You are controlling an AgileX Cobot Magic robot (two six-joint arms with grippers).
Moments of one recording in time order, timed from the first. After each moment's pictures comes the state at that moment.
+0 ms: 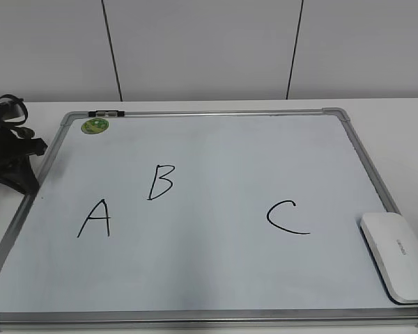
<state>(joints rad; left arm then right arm) 0.08 2.18 -1.48 -0.33 0.91 0.25 -0.04 0.39 -0.53 0.01 0.82 -0.03</state>
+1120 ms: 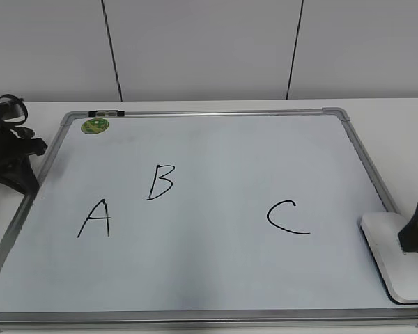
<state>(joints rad) 0.08 2.18 -1.48 -0.34 0.91 0.25 0.01 1.25 -0.66 0.24 0.68 -0.29</state>
